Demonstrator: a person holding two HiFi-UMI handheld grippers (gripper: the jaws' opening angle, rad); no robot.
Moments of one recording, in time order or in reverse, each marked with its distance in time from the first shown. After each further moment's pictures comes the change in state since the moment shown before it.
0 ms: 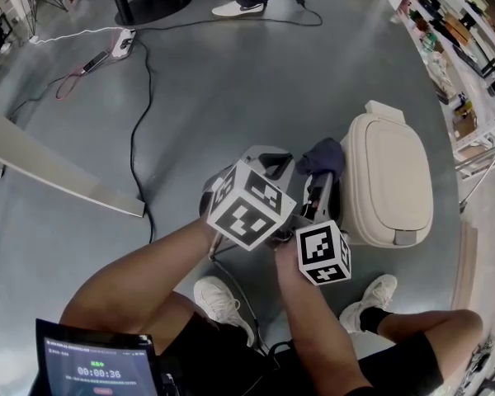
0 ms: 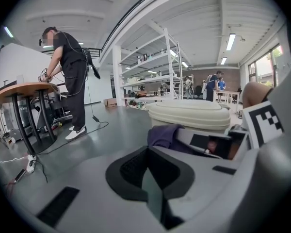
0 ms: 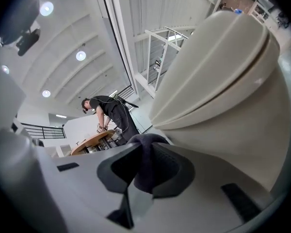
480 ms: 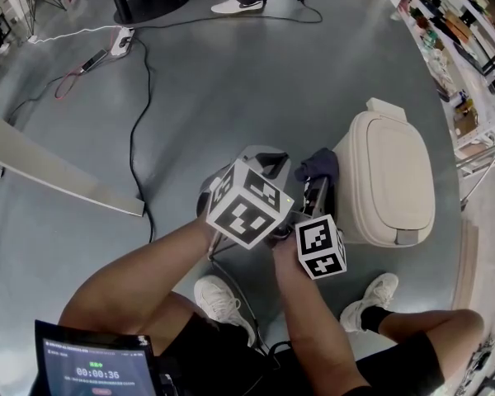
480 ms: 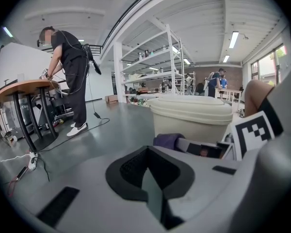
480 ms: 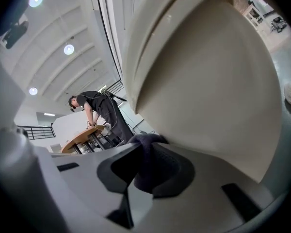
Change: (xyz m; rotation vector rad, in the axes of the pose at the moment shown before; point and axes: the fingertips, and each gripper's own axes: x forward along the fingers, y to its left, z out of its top) left arm 0.005 0.004 -0.012 -0.010 0.041 0.012; right arm 0.005 -0.042 -0.032 0.035 0.068 -0.123
